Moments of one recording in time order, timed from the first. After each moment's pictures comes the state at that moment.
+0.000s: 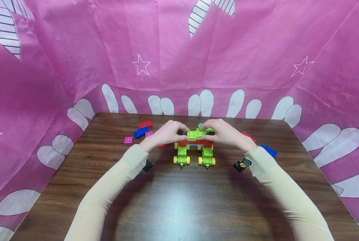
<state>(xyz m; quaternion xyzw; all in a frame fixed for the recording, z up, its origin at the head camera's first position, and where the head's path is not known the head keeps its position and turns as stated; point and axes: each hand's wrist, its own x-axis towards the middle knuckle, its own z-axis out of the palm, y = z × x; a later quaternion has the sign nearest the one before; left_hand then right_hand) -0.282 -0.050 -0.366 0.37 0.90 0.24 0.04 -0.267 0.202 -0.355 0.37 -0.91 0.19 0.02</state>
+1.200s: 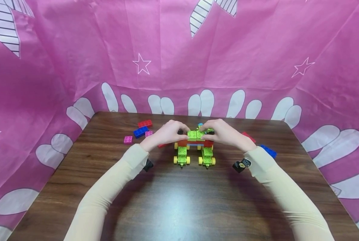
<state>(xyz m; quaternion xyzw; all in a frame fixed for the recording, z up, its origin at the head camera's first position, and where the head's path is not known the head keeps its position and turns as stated) -0.281 -0.050 -0.365 0.37 0.90 0.24 0.04 -0.269 0.199 -0.355 0.39 -0.90 0.20 0.03</state>
